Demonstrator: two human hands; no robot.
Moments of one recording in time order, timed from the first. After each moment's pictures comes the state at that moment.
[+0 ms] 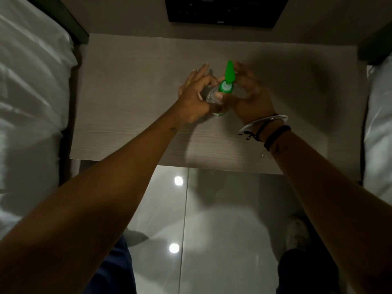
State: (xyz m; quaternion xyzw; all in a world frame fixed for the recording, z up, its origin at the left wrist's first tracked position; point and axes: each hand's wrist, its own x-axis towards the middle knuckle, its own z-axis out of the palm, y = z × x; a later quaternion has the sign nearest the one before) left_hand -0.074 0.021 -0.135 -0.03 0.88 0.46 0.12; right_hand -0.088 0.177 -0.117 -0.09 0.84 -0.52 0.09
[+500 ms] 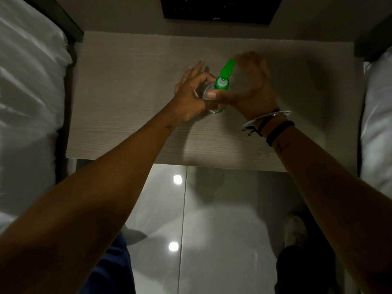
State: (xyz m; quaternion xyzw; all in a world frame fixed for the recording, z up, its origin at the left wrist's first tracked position) left_hand -0.072 0.019 -0.135 -0.04 0.87 0.48 0.13; right_hand -0.090 0.183 -0.106 -0.09 0.88 -0.46 0.06
